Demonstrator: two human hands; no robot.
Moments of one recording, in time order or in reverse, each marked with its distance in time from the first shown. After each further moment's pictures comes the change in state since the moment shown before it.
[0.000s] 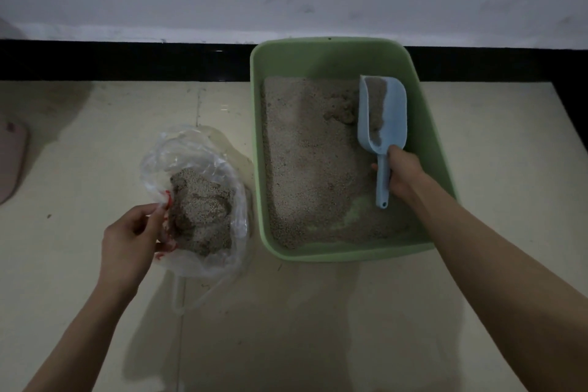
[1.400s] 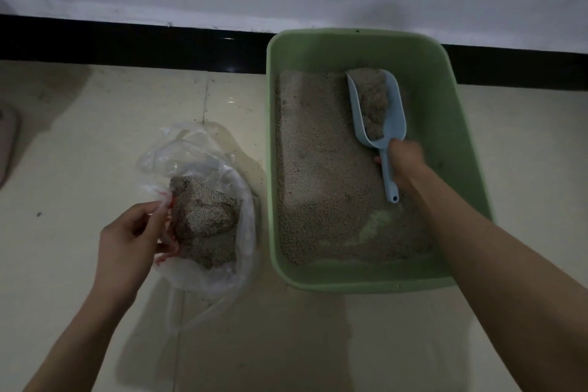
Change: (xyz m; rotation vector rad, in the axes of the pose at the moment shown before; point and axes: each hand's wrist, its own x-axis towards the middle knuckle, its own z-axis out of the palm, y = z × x) left_hand 0.010 0.011 0.008 -0.080 -0.010 -0.025; right_hand 0.039 -0.014 0.047 -0.213 0.083 -0.070
